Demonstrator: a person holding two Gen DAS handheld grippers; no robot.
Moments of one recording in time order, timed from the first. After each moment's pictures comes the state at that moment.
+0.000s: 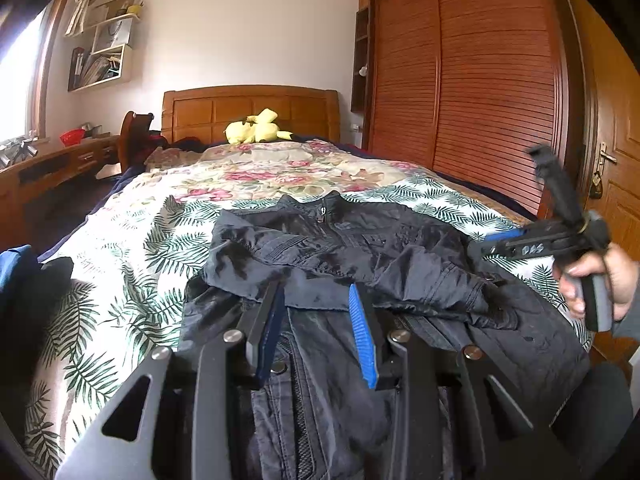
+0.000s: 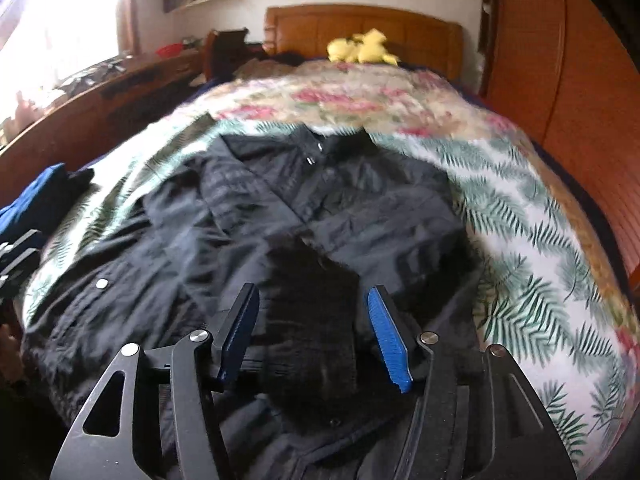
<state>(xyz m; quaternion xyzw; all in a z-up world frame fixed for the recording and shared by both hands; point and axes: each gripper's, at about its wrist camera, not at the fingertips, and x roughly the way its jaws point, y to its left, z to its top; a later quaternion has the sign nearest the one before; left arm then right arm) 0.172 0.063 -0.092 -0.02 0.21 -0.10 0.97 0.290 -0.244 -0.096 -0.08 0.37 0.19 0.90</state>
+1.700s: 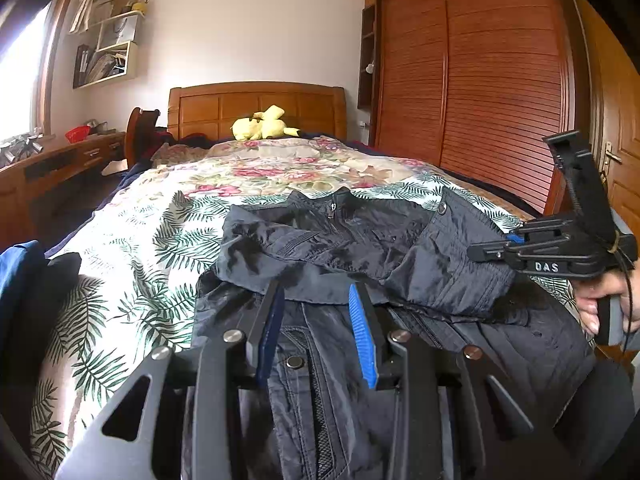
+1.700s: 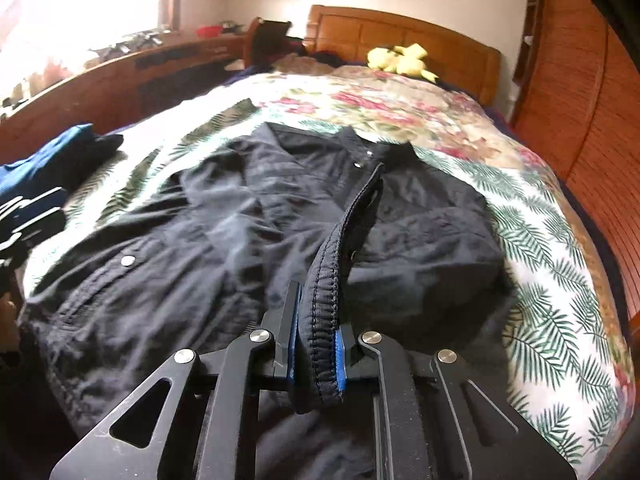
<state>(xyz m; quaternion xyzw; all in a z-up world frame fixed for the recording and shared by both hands) 0.171 0.073 -0.097 -0.02 0.22 -0.09 0.97 0.255 -0.185 -0.095 -0.15 0.35 0.24 0.89</state>
